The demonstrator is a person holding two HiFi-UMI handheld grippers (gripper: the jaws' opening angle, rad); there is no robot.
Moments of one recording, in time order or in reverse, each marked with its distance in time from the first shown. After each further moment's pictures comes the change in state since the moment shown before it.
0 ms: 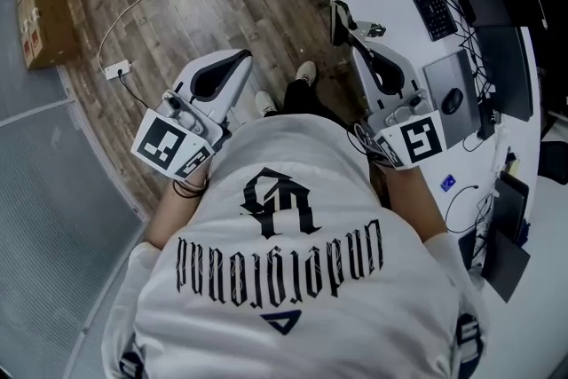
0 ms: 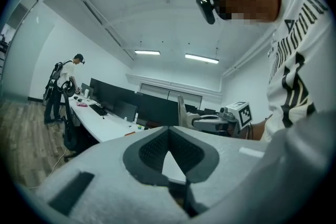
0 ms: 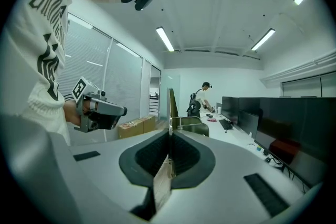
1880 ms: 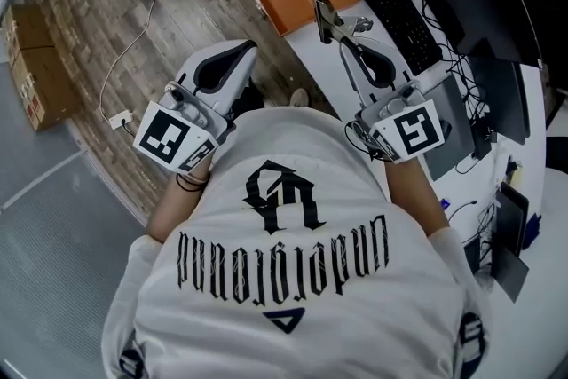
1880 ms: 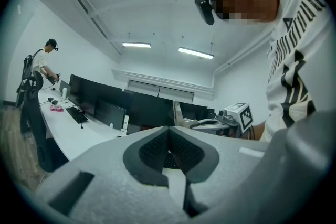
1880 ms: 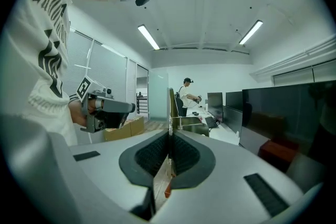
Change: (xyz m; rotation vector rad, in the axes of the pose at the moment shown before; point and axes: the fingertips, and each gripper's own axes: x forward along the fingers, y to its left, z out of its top) left arm 0.255 0.092 0.048 0.044 0.041 -0.136; right arm 0.075 -0.230 -0.014 0.075 0.008 -0.064
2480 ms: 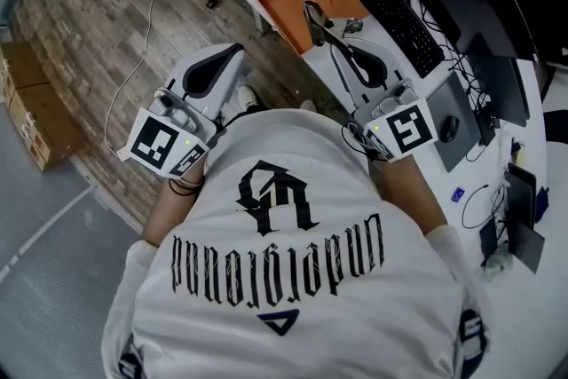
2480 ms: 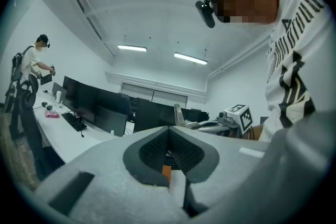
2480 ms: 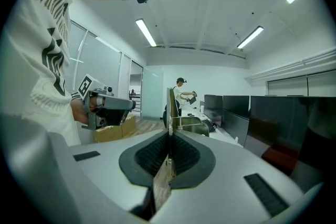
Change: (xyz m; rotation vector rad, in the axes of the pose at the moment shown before) left arm -0.045 0.092 0.033 0.020 -0.039 -0.101; right arm 0.086 0.032 0.032 -0.033 0.013 -0.097
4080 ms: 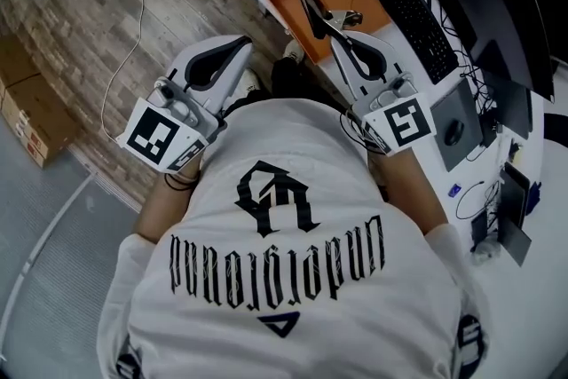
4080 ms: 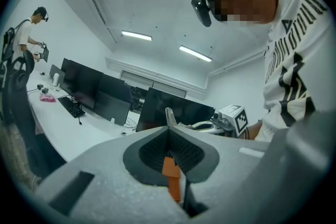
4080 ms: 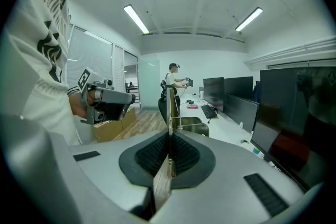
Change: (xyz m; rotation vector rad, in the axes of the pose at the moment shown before) left arm 0.029 0.095 -0.027 -0.095 0.080 -0.057; right arm 0.100 -0.031 -0.038 0.063 0.131 0.007
